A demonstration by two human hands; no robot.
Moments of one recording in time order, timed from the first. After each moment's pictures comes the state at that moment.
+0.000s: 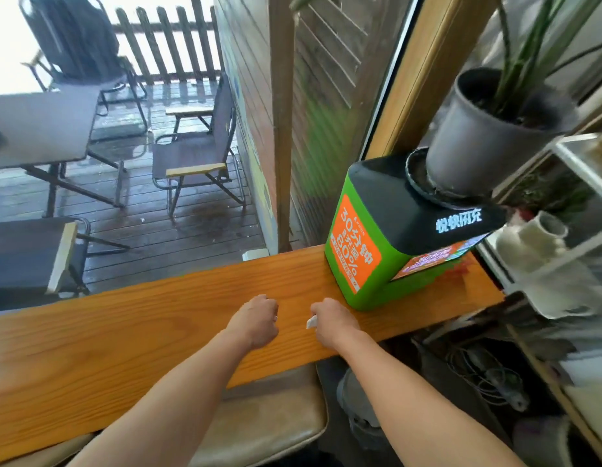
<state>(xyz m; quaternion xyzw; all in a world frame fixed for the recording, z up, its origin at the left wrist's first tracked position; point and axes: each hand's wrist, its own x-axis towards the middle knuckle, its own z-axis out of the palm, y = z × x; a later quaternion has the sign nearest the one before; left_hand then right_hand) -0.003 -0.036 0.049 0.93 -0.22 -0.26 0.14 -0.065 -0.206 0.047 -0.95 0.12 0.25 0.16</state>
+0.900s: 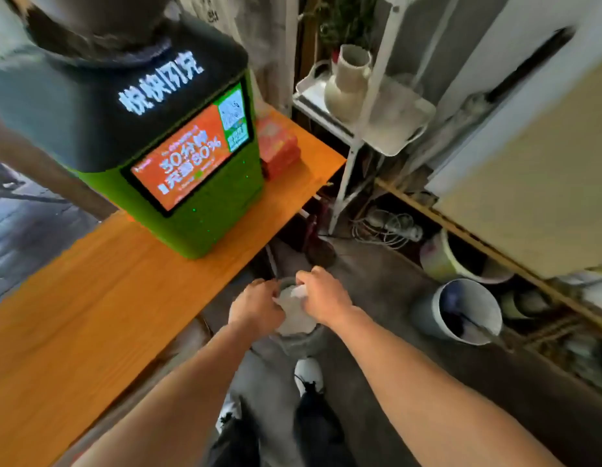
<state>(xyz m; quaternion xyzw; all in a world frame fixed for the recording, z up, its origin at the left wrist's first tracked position) -0.169 -0.277 -0.049 0.84 -0.39 -0.37 0.10 -0.285 -0.381 -0.050 -0.88 0.36 0.14 0.29</state>
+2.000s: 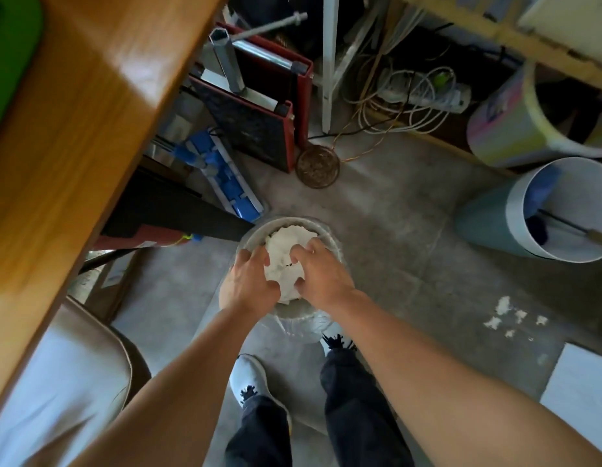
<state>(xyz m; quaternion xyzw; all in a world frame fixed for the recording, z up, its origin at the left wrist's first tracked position) -0.180 -0.337 -0.356 0.85 -0.37 -0.38 -0.02 -0.307 -0.408 -0.367 -0.80 0.43 0.19 0.38</state>
